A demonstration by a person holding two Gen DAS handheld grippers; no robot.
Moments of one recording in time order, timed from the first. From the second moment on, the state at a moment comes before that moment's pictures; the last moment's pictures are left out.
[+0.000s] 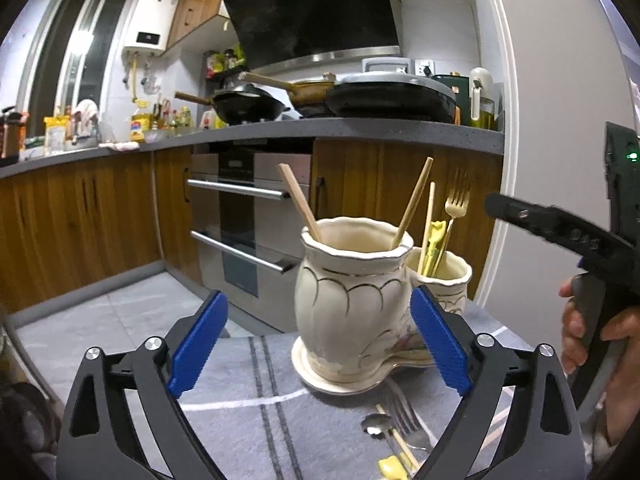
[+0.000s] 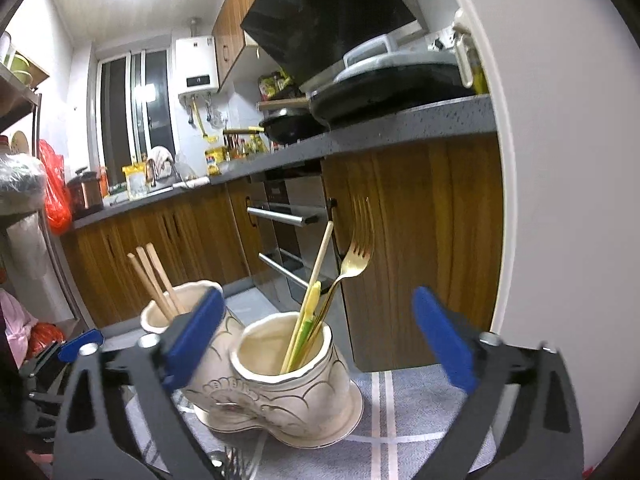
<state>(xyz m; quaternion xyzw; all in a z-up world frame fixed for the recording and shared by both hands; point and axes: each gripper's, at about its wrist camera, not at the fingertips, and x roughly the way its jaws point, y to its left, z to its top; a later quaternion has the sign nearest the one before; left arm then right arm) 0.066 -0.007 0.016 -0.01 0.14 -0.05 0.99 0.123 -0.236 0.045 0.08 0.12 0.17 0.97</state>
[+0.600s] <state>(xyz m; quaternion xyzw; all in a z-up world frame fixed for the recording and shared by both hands) 0.032 -0.010 -0.020 0.01 0.22 -0.06 0.97 0.077 -0.239 0.012 0.06 0.21 0.17 0.96</state>
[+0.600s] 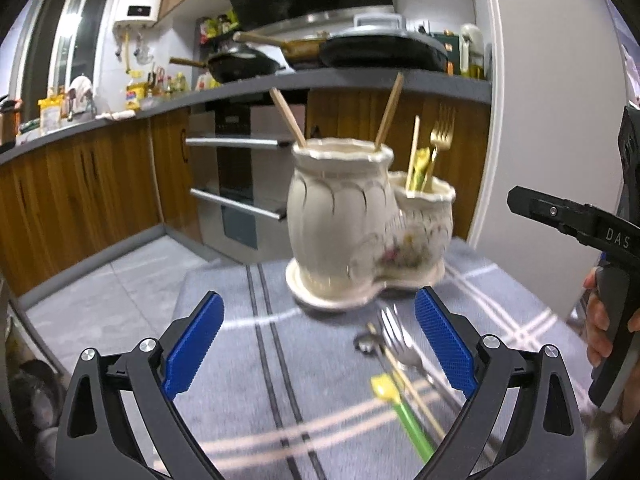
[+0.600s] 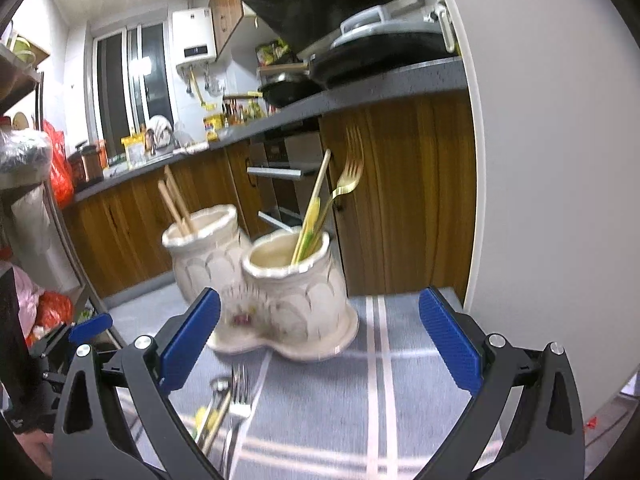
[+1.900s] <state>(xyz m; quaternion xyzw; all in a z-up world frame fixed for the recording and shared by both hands) 0.008 0.048 -0.022 -0.08 0.25 -0.06 0.96 0.081 -0.104 -0.059 -0.08 0.41 0.22 0.88</state>
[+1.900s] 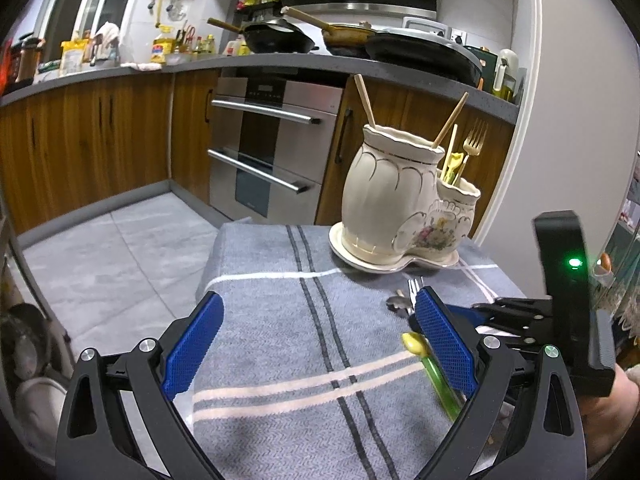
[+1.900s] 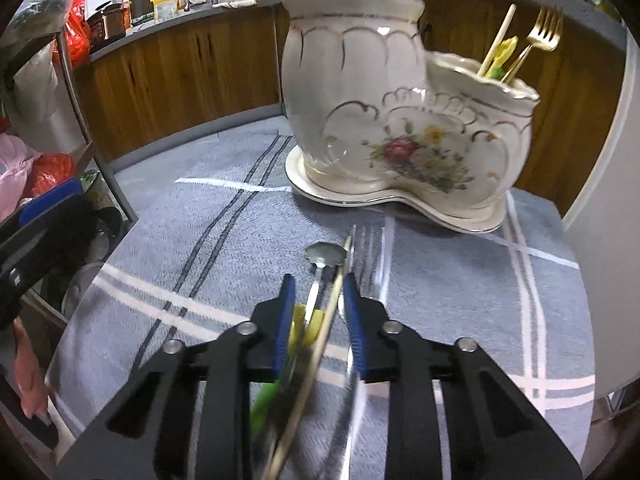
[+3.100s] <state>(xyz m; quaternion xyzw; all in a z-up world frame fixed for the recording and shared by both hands) 0.014 0.036 -0.031 -0.07 0.27 -0.07 0.96 0.067 -0.158 -0.023 -0.01 0.36 0.25 0.90</state>
